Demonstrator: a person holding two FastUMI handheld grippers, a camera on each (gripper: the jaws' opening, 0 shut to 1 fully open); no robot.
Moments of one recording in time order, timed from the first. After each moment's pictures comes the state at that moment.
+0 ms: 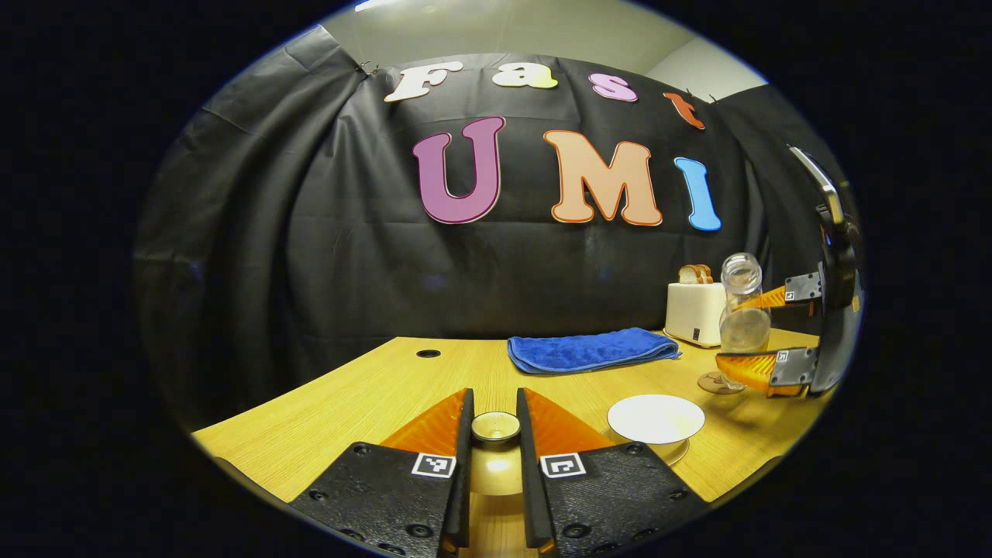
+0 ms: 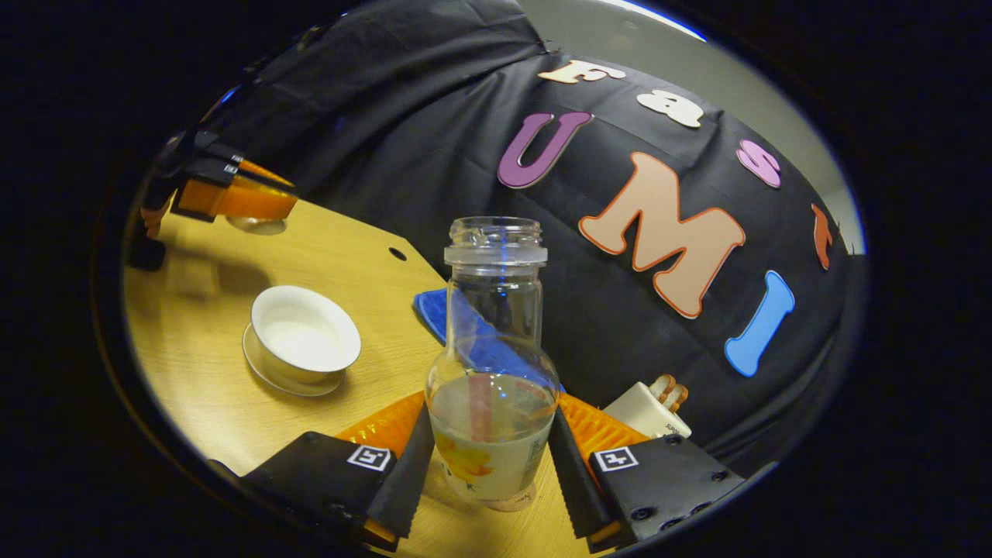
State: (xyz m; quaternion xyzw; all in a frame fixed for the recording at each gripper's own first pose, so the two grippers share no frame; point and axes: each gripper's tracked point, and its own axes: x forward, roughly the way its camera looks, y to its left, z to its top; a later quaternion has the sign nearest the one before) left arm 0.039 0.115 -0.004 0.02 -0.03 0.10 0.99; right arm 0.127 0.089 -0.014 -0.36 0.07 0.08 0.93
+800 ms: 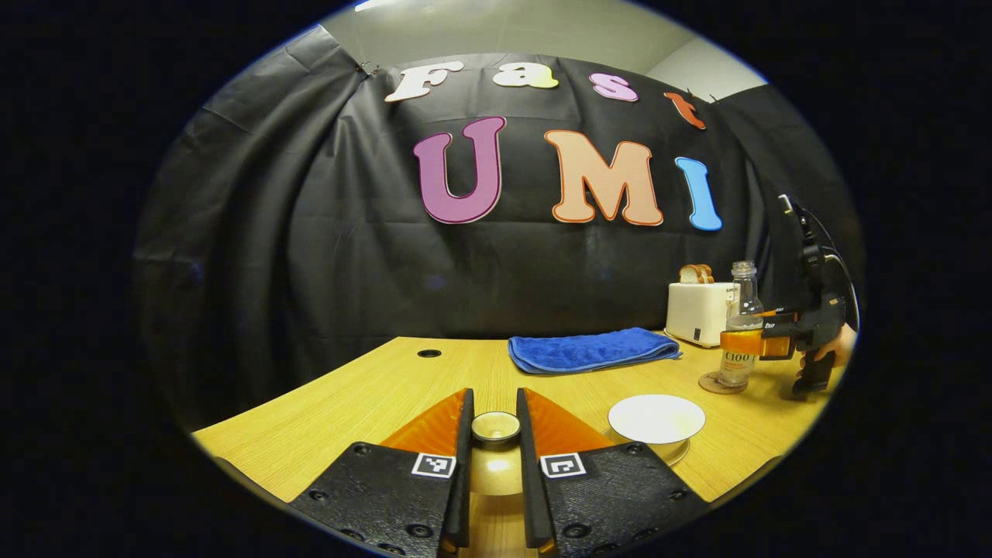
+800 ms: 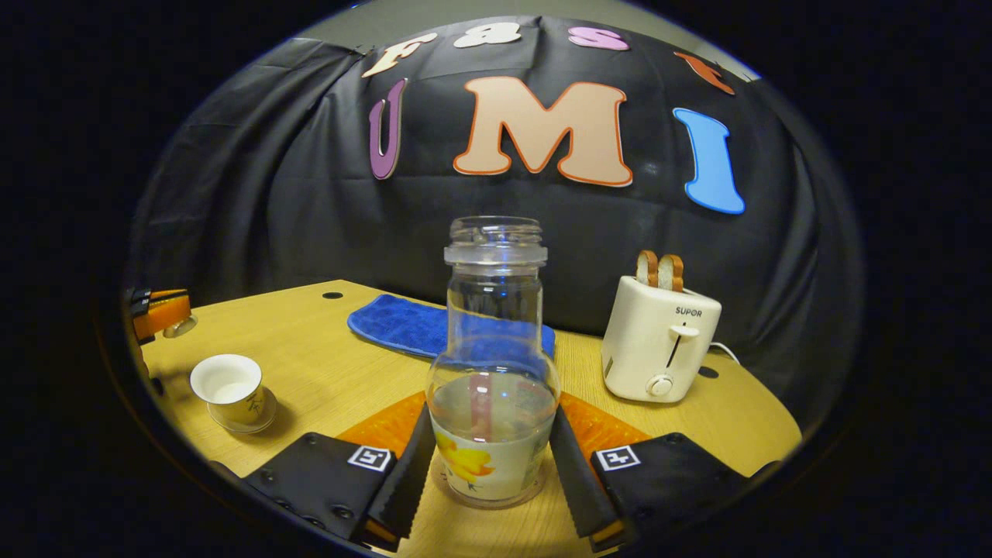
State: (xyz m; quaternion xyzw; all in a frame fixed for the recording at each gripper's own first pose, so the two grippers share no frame) left arm 0.038 0.116 -0.004 0.02 -0.03 0.10 0.99; right arm 0.164 -0.016 -0.036 -0.10 0.13 0.00 0.99
